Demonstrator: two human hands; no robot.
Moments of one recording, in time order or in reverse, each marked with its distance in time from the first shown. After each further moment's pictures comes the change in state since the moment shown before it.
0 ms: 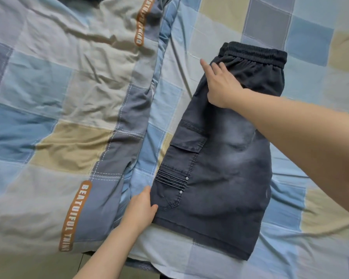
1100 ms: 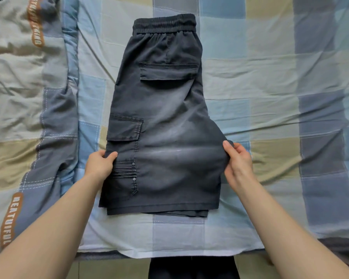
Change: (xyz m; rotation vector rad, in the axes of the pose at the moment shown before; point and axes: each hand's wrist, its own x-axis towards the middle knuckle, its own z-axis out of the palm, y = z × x) left_hand 0.070 0.072 -0.001 -0.308 0.265 -0.188; right_hand -0.292 0.097 0.146 2.182 0.583 1.042
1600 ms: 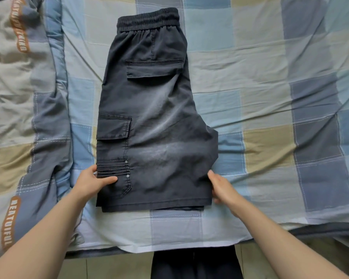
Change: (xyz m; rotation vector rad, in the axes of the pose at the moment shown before) left_hand -0.047 -0.015 -0.022 -0.013 -0.273 0.057; right_hand -0.035 0.045 -0.063 -0.955 -0.231 0.247
